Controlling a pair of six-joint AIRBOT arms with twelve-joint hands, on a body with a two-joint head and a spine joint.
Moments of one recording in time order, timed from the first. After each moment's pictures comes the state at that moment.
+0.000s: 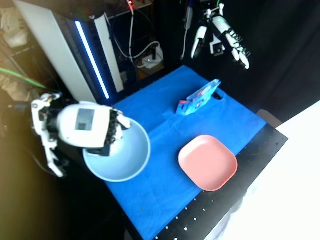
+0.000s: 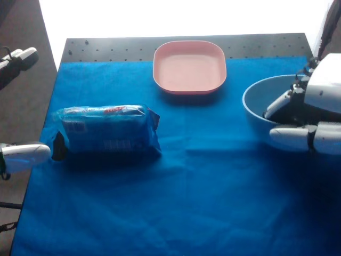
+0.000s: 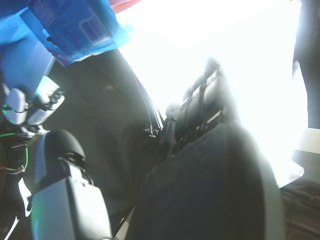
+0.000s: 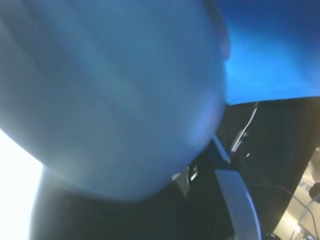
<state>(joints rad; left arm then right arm) 1.38 -0.81 0.97 -0.33 -1.39 0.66 -0.83 -0.92 1.17 -0.48 0.77 -0.49</state>
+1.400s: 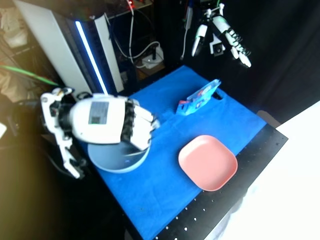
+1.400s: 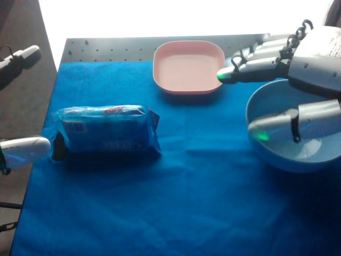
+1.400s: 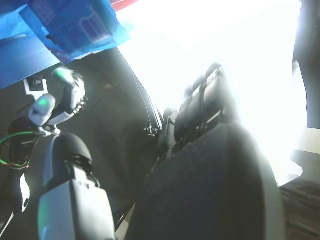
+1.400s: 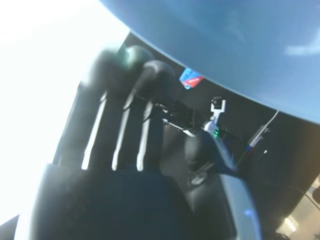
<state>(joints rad) 1.38 -0.81 0.97 -0.33 -1.39 0.65 -0.73 -0.94 1.17 -0.47 0.76 -0.51</state>
